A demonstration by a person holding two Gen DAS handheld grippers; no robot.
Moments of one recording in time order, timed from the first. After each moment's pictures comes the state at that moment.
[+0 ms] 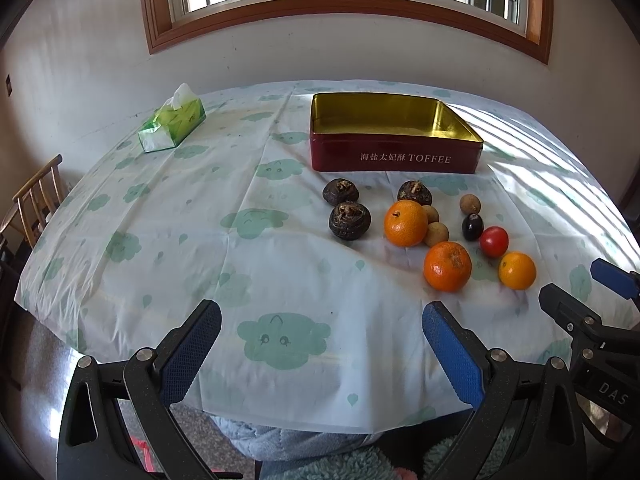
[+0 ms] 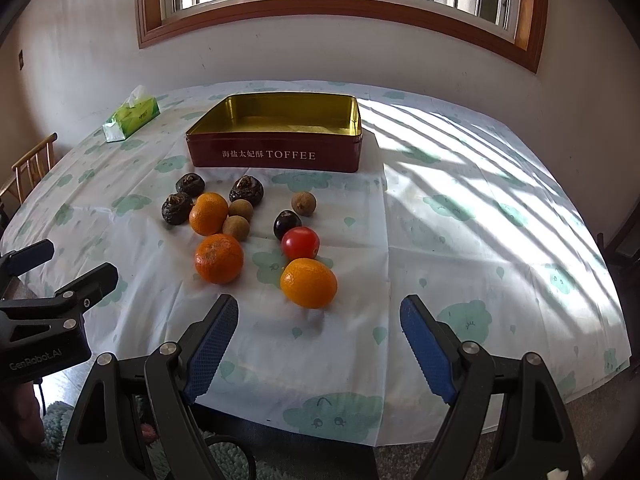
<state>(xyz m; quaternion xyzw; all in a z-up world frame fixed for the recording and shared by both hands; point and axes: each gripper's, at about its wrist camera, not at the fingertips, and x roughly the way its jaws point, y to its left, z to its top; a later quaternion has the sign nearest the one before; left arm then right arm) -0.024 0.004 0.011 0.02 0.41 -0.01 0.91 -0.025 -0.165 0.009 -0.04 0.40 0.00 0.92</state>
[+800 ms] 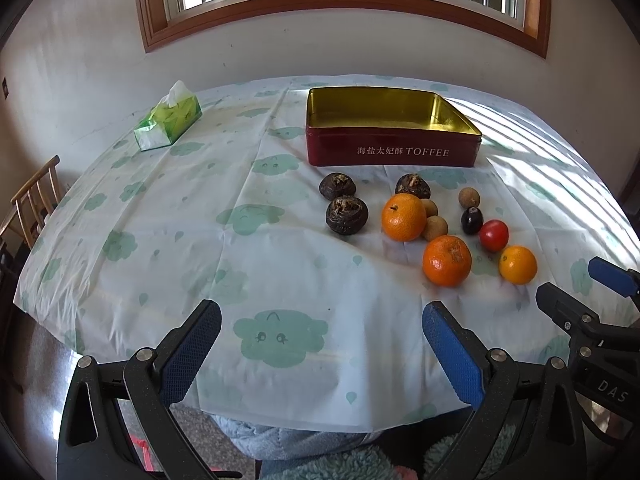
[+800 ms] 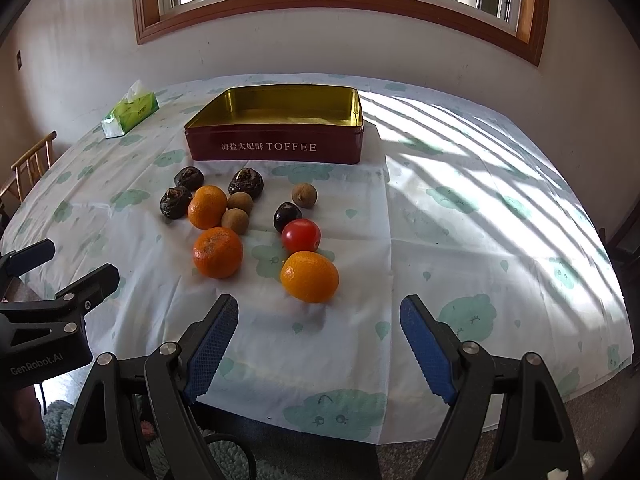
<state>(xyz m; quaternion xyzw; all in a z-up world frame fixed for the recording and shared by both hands) -0.026 0.002 0.004 0.02 0.41 -0.01 0.91 -0.023 -0.164 0.003 -0.04 0.41 0.00 0.91</state>
